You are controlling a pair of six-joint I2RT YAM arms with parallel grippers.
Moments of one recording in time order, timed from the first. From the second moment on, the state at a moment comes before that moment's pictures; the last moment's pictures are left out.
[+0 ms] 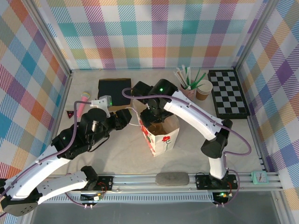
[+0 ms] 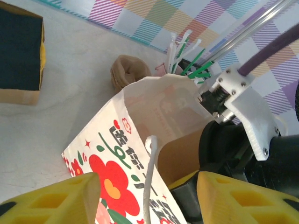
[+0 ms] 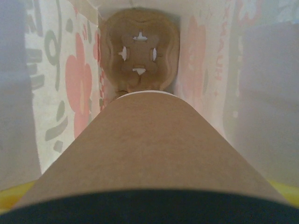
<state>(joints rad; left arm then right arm) -0.89 0.83 1.08 -0.68 -0.31 -0.83 1.00 1.92 2.19 -1.69 0.20 0.47</state>
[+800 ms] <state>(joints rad) -0.89 0.87 1.08 -0.68 -0.31 -0.82 1.03 1.85 1.99 -1.63 0.16 0.57</state>
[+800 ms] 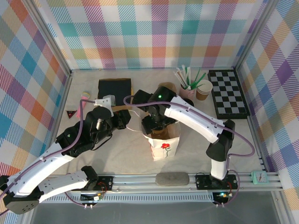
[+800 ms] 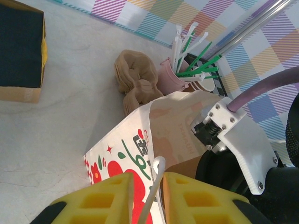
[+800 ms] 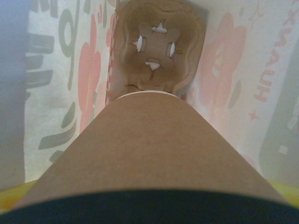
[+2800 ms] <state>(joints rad) -0.62 1.54 1.62 -0.98 0.24 -0.13 1.03 1.71 1.87 -1.54 0.08 0.52</state>
